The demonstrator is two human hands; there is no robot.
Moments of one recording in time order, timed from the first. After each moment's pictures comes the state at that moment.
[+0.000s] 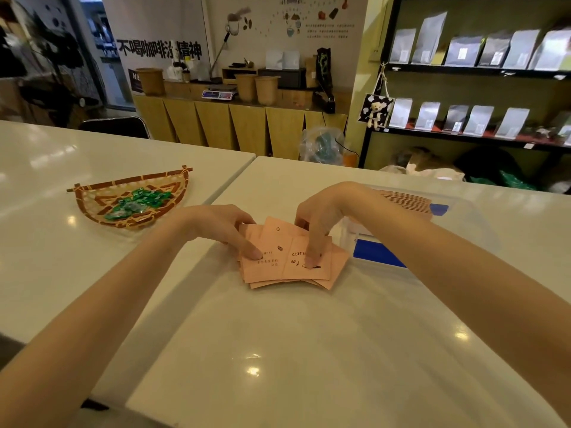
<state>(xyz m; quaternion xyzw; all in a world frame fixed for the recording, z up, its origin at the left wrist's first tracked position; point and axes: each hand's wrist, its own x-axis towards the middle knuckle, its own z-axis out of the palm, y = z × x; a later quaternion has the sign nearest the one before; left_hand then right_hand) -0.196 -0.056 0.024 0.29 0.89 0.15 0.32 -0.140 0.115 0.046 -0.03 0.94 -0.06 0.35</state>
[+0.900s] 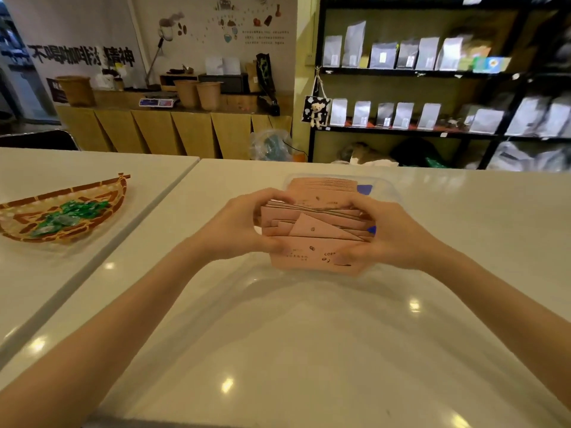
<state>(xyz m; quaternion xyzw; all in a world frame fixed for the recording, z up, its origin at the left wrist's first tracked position) -0.095 -0.001 0.027 0.49 0.76 0.40 0.14 0.048 0.174 0.030 0.04 0.94 -0.32 -0.13</state>
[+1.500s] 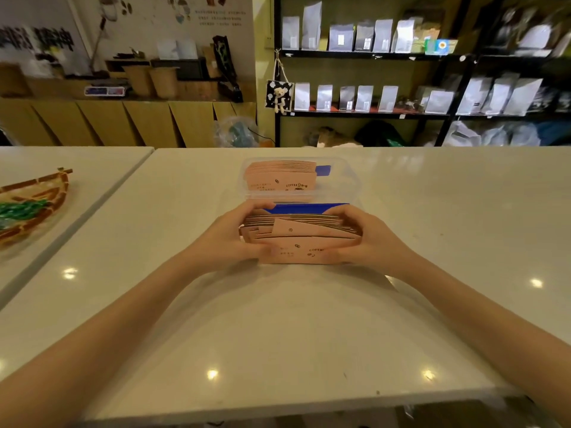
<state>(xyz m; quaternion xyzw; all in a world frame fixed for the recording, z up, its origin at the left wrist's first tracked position) -0.073 0.027 -0.016 0.49 0.73 0.43 0.21 0.088 0.195 -0.021 0.15 0.86 -0.46 -0.15</state>
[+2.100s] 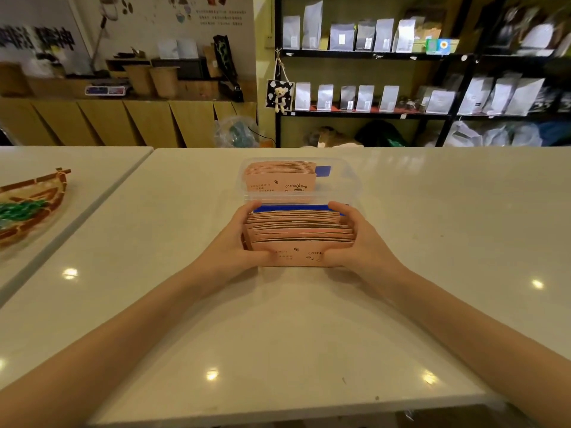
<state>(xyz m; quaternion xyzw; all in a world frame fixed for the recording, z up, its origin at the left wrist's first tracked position) -0.060 0.028 -0.030 0.40 0.69 0.53 0.28 0.082 0.180 -0.035 0.17 0.74 -0.62 -0.20</state>
